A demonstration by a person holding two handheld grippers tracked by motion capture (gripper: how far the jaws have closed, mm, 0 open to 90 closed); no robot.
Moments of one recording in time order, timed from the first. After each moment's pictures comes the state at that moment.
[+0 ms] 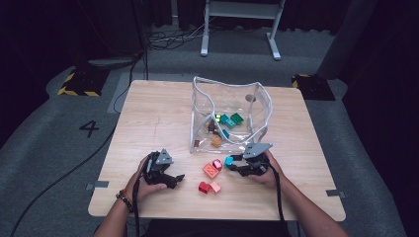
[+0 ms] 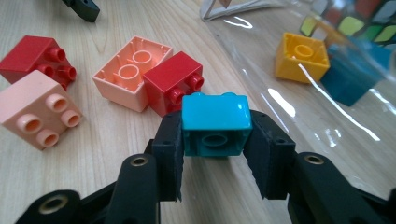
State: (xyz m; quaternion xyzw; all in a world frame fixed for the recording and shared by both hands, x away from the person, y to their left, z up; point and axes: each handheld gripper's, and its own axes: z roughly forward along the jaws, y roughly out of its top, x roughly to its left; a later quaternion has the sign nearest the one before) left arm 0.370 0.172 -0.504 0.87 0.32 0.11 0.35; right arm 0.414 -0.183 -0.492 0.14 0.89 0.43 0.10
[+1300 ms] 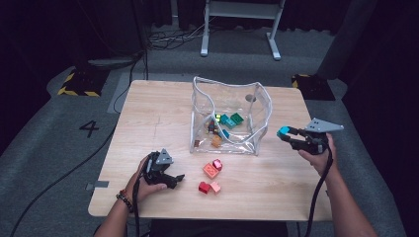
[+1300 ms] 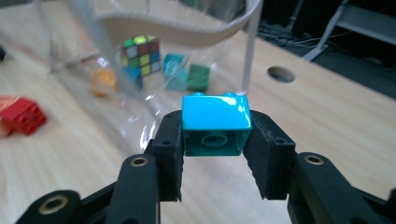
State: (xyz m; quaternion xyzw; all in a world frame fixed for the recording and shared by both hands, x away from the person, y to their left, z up) left arm 0.370 0.172 -0.504 0.87 0.32 0.11 0.35; right arm 0.434 -0.330 -0.407 0.32 0.80 0.46 0.23
